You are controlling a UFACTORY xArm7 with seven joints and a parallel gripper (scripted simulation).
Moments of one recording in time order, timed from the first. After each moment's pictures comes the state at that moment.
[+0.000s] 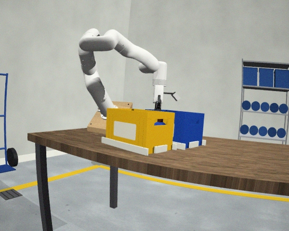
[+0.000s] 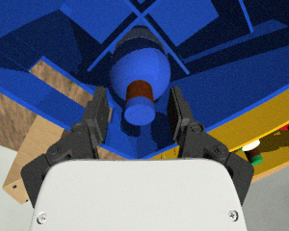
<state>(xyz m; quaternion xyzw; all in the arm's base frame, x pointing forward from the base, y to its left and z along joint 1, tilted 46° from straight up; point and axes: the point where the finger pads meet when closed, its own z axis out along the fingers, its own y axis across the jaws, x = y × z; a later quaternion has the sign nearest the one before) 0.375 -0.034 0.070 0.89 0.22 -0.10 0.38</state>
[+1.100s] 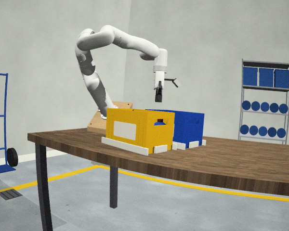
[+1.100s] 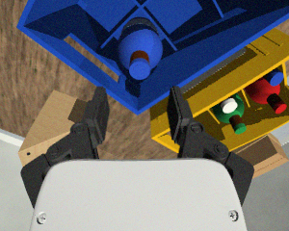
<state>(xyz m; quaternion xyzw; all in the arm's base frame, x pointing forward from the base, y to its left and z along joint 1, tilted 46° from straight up) 0.377 0.021 0.123 0.89 0.23 -0.10 0.37</state>
